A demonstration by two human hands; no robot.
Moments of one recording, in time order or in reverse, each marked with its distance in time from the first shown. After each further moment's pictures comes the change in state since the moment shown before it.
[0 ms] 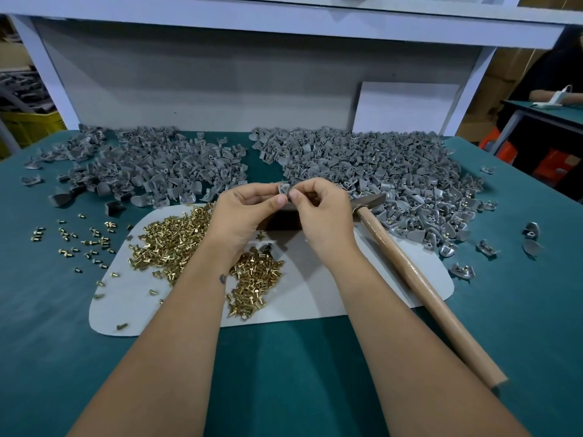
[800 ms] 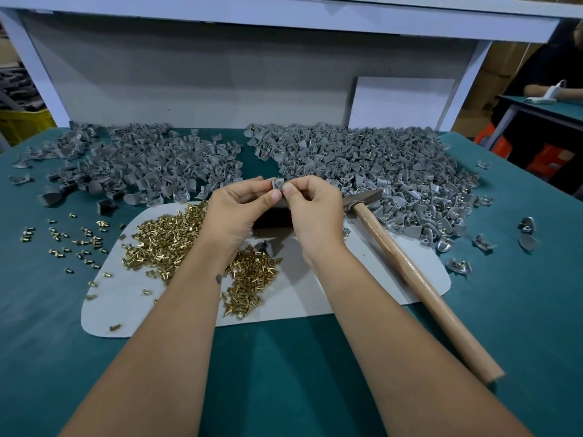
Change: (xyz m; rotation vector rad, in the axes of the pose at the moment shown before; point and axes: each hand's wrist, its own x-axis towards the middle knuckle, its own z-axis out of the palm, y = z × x) left_hand 0.002 -0.004 -0.001 0.047 0.058 0.040; right_hand -0.005 -0.005 0.014 0.155 0.076 0.167
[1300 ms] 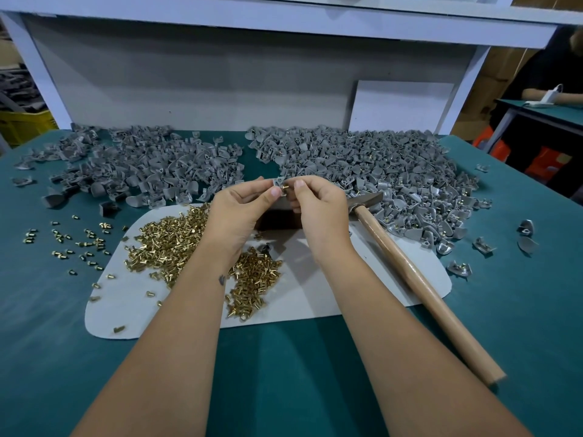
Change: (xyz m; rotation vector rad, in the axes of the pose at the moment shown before) left_hand 0.001 0.004 0.001 -0.004 0.043 -0.053; right_hand 0.001 -0.004 -0.009 0.008 -0.058 -0.068
